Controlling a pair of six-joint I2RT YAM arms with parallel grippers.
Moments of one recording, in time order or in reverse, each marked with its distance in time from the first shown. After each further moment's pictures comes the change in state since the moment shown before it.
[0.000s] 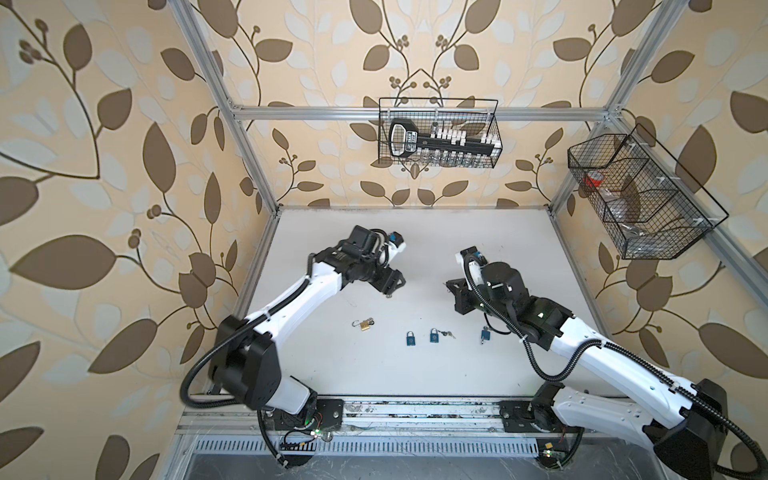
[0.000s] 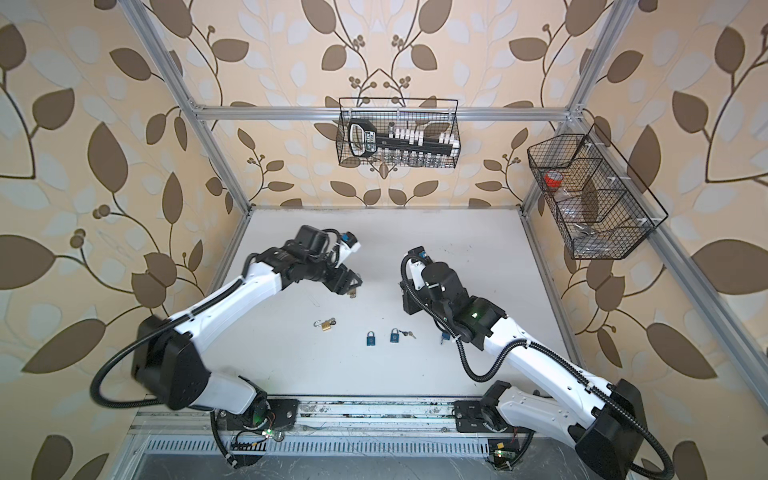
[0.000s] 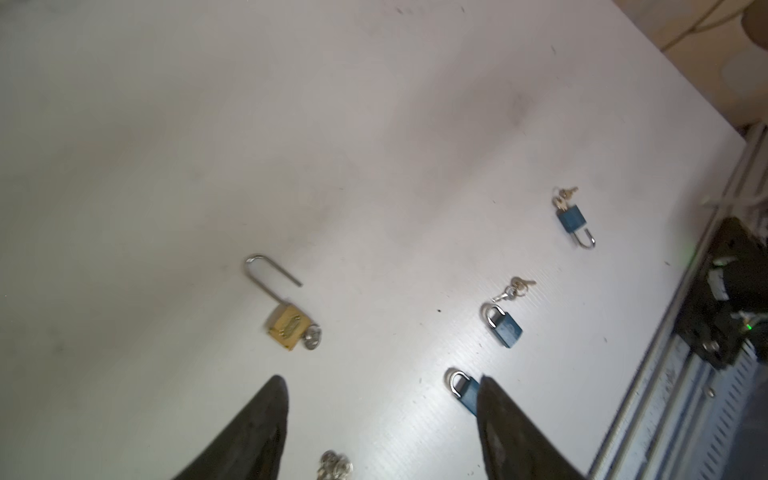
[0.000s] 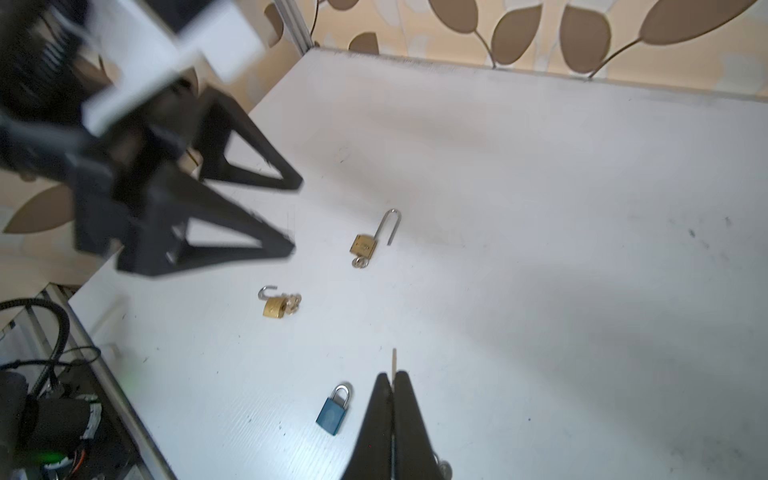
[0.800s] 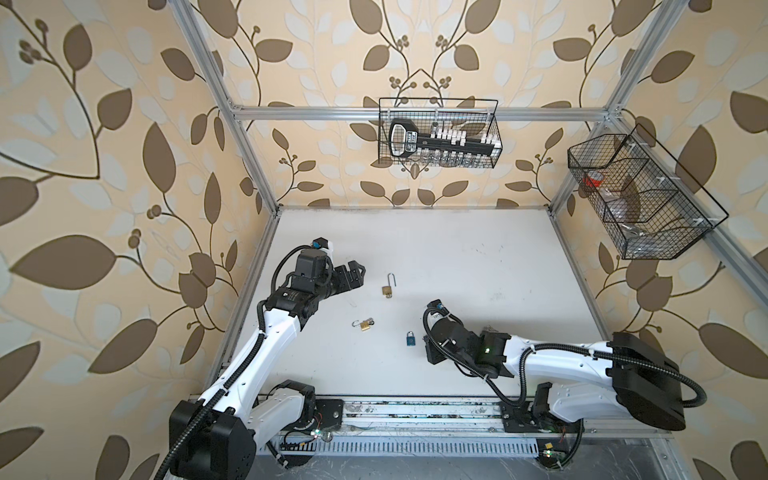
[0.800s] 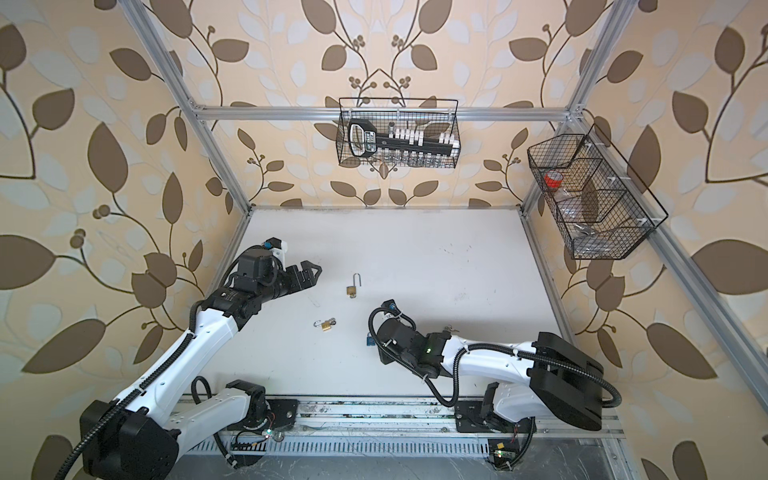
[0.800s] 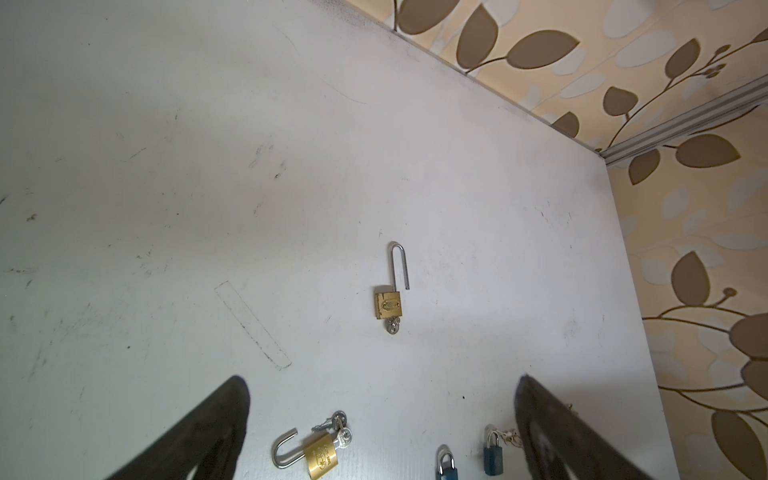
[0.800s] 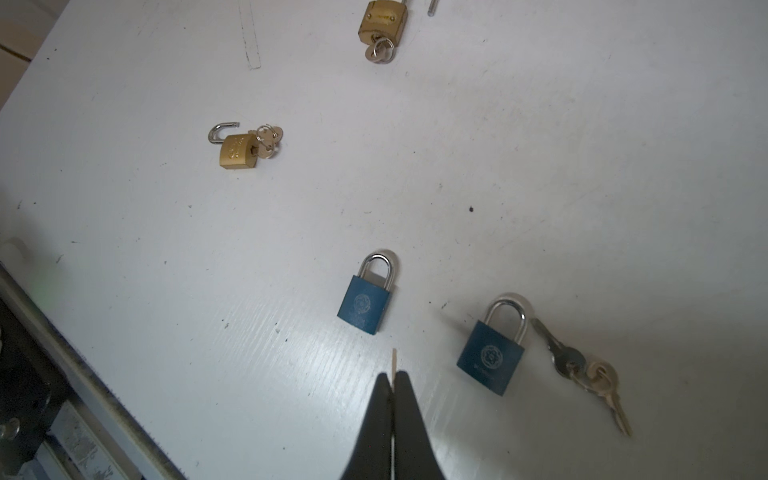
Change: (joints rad) left arm 0.230 -0.331 -0.331 0.156 -0.127 -0.603; right arm 0.330 0.291 -0.230 0.233 0.172 0.348
